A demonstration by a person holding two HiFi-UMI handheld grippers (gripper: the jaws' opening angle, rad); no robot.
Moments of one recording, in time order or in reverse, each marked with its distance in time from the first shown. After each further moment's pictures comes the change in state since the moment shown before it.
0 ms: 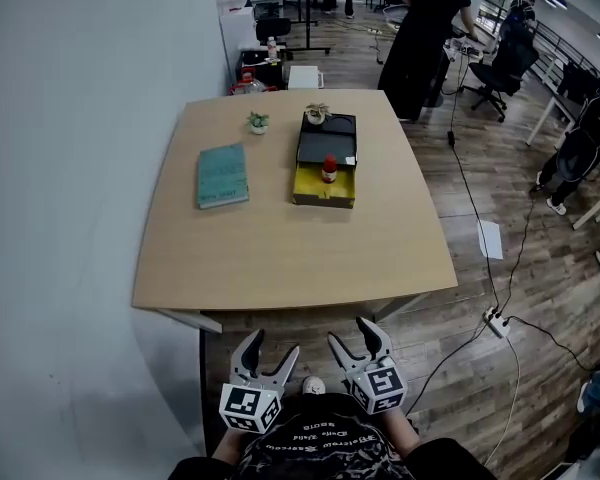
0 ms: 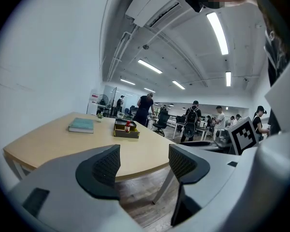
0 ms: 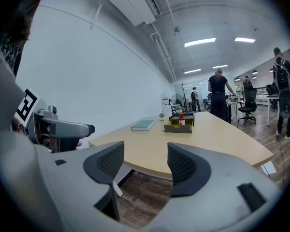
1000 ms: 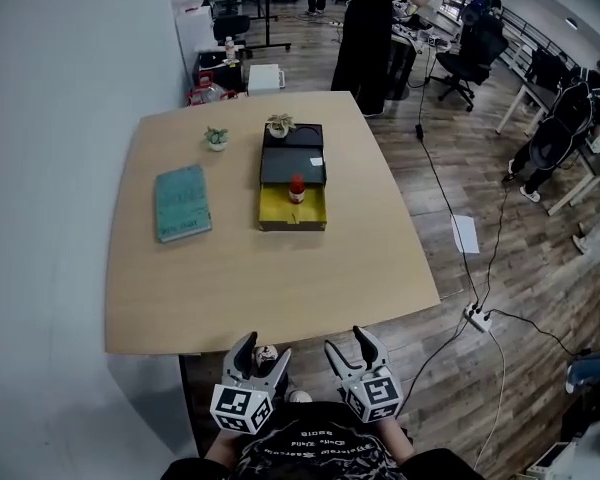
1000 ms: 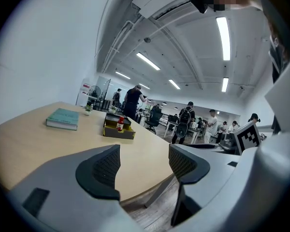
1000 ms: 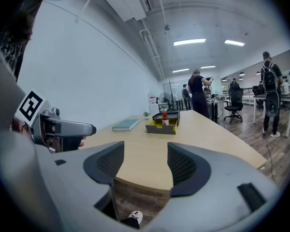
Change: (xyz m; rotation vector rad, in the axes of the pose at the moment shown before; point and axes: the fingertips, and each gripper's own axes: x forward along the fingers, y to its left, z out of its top) left arm 0.111 0.026 0.014 -0.060 0.050 -0.121; right arm 0.046 -0.077 0.014 0.043 0.024 -0.149
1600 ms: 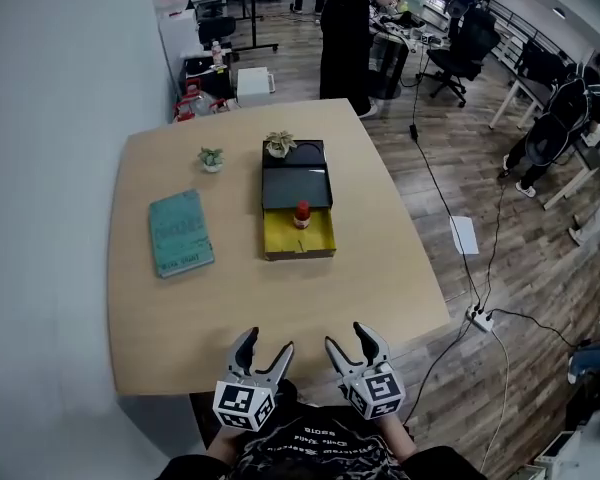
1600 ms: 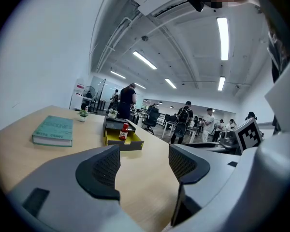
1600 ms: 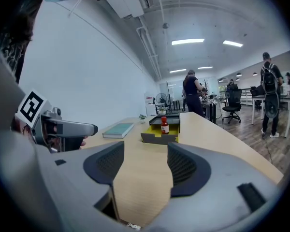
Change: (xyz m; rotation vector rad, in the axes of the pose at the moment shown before) left arm 0.069 0.070 0.056 0.039 0.008 -0.054; right arm 0.093 -0.010 0.047 0.011 -0.001 -0.042
